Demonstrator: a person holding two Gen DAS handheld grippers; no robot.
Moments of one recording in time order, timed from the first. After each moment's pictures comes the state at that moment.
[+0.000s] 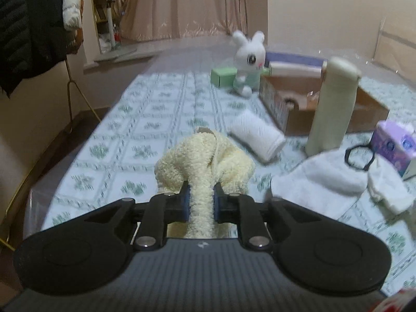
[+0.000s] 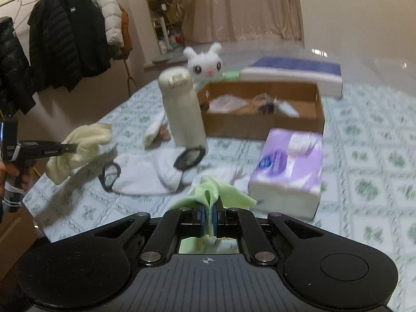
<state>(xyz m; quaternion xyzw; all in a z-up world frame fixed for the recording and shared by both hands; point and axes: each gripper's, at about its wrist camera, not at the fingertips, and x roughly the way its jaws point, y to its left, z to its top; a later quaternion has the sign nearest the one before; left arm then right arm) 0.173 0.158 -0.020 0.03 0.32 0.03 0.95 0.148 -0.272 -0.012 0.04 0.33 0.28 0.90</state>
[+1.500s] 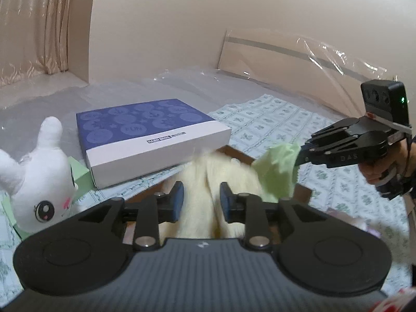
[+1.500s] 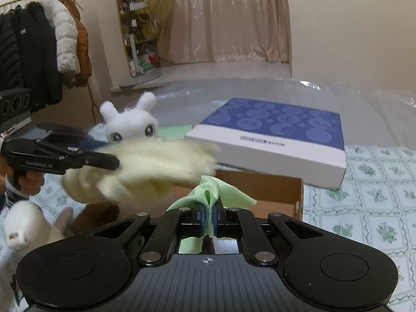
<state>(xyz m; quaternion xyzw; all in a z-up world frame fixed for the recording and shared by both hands) 0.522 0.016 -0.003 0.05 0.26 -0.39 0.88 0.458 -0.276 -0.003 0.02 0.30 0.25 0.92</state>
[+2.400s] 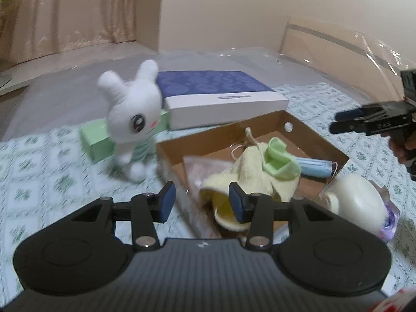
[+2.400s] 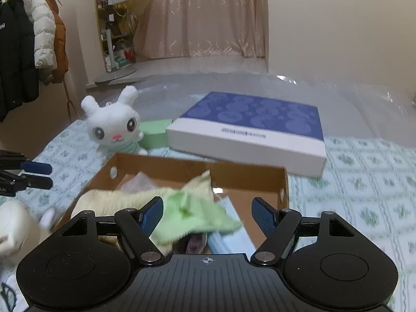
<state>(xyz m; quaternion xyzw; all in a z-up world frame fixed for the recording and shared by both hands) 0.443 0.102 -0.005 0.03 0.33 -0.24 0.92 0.438 -0.264 0.002 0.02 0.32 0.18 0.93</state>
